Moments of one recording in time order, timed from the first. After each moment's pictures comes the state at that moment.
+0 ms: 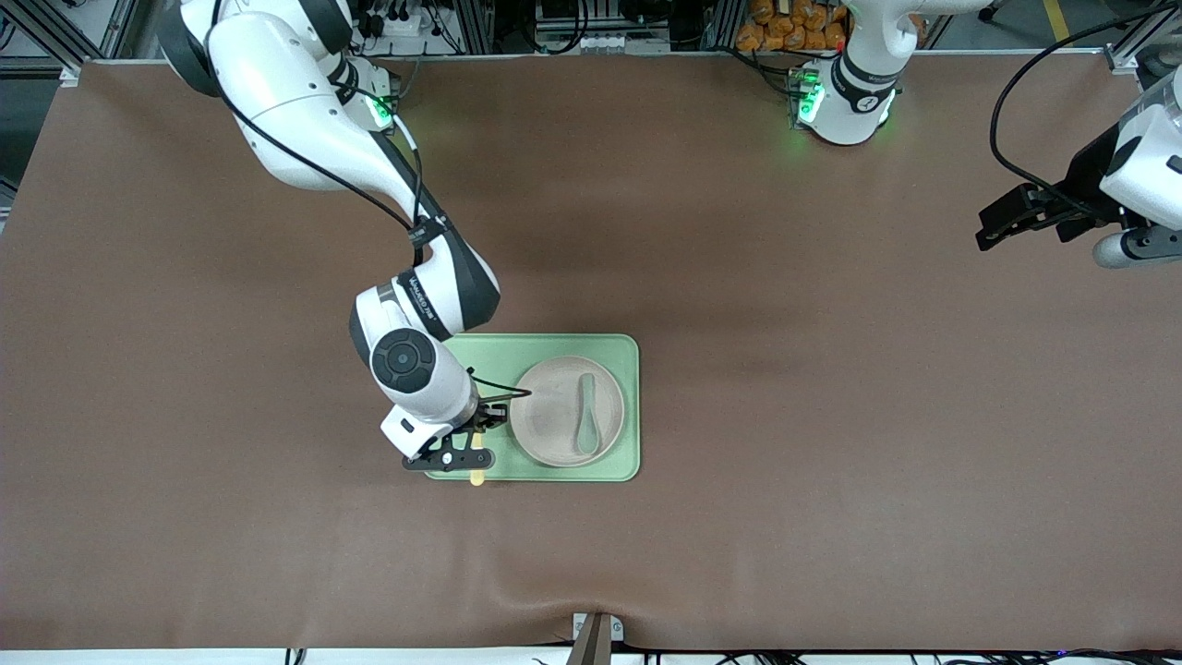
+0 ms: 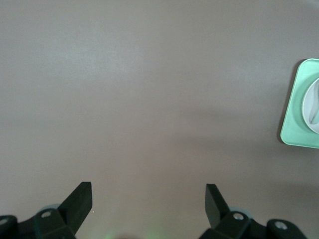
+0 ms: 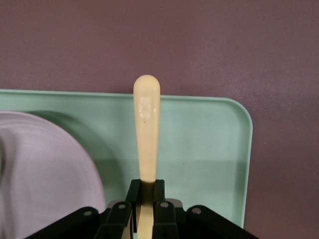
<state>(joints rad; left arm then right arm) -0.07 0.00 -0.03 -1.56 -0.03 1.54 -0.22 0.42 0.81 0.03 -1.35 -0.02 2.20 0.42</state>
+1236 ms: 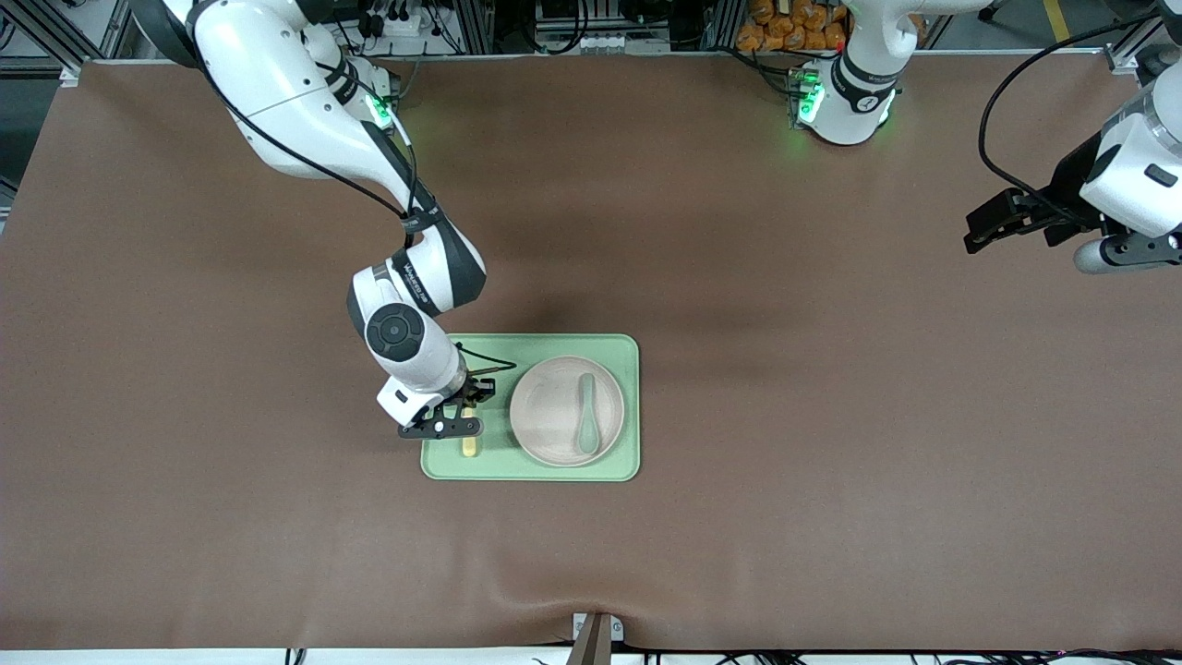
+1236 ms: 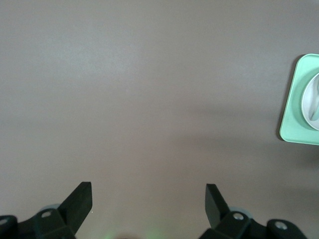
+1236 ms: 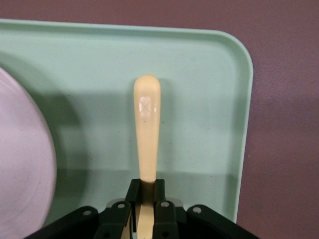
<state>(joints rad) -0.07 0.01 -0.05 -1.57 -0.03 1.54 -0.22 0.41 0.71 0.04 -1.64 -0.02 2.37 0.40</state>
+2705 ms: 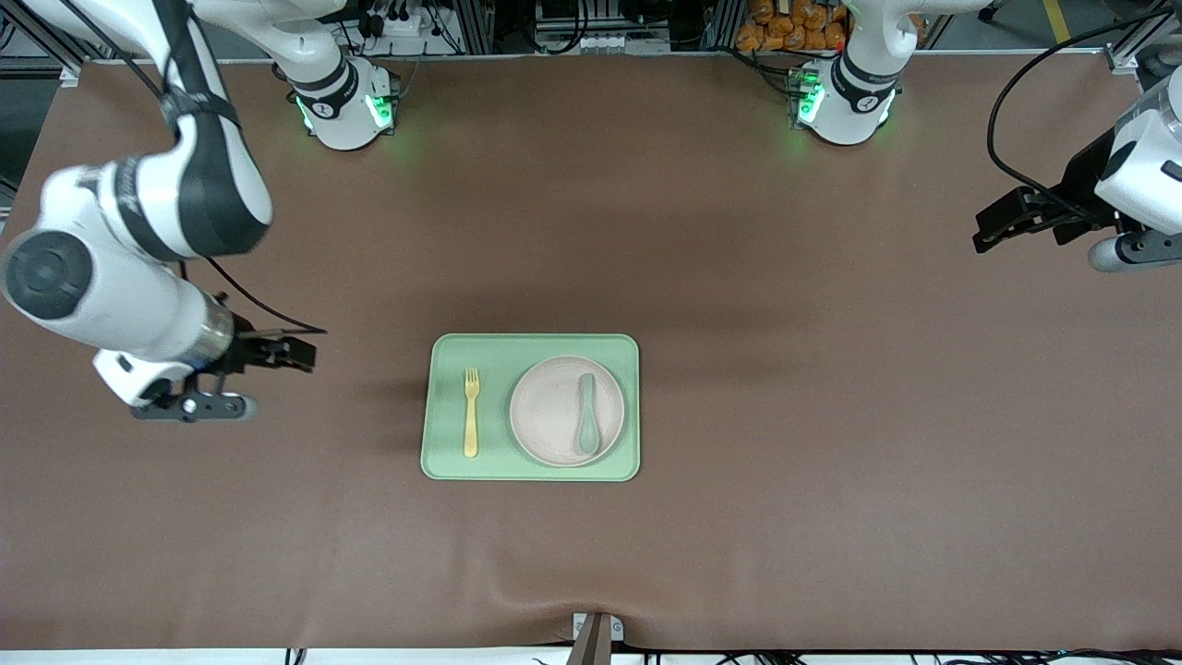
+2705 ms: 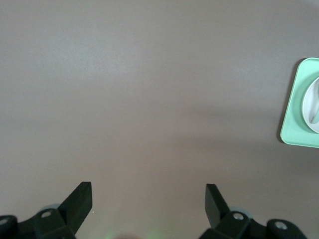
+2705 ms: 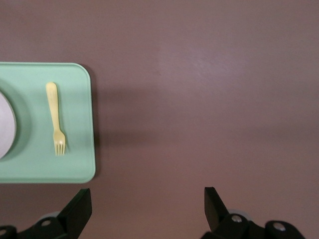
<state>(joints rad) -0.06 0.00 -0.04 -1.56 -0.03 1.53 -0.22 0.12 0.29 0.03 -1.56 -0.02 1.78 0.14</state>
